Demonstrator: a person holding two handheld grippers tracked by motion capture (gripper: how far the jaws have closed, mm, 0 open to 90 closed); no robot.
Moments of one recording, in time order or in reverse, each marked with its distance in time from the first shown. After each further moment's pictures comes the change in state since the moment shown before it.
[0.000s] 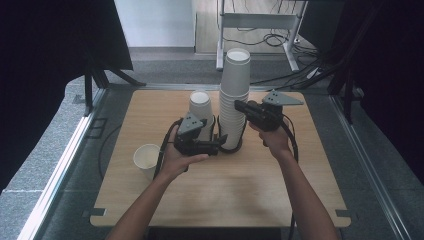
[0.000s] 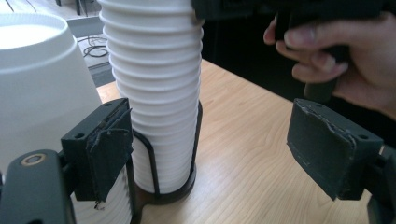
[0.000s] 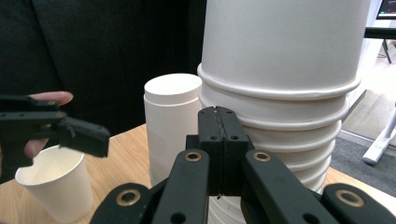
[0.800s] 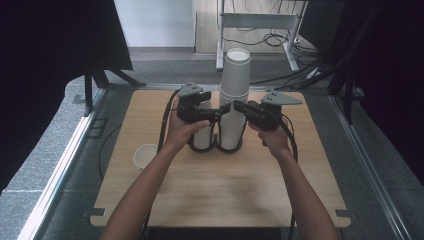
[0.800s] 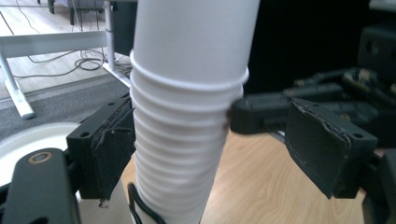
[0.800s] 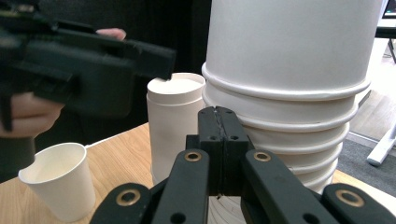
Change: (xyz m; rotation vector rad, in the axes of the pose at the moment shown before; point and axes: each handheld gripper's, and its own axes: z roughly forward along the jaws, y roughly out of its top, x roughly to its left) left arm 0.036 0.062 0.024 -0.063 -0.035 -0.064; right arm 0.000 0.000 0.002 0.004 0.014 -0.006
